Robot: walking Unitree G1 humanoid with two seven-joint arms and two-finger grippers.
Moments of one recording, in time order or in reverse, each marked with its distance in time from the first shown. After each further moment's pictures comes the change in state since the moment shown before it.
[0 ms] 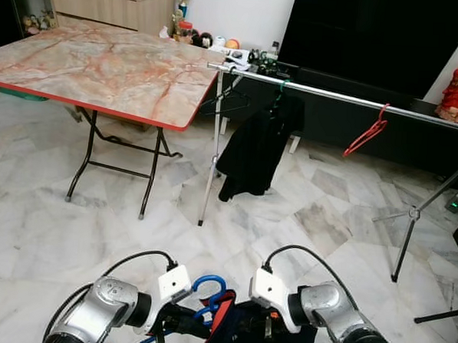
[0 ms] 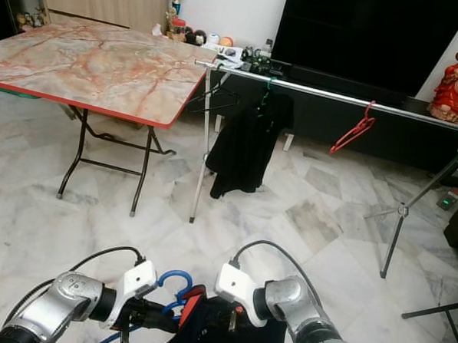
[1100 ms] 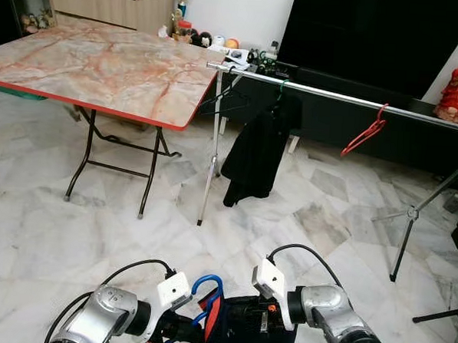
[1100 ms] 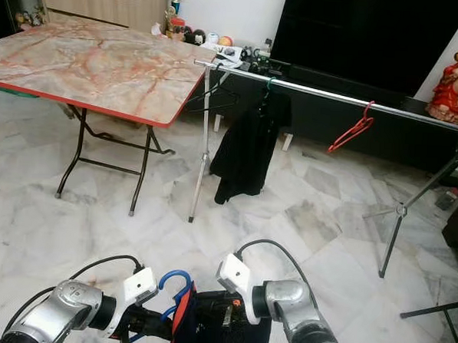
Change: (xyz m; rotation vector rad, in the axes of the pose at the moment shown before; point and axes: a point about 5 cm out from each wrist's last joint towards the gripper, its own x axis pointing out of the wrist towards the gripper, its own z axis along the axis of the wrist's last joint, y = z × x) left arm 0.004 -0.004 -0.012 -0.066 0.033 0.011; right arm 0.001 0.003 0.004 0.101 -0.142 0.034
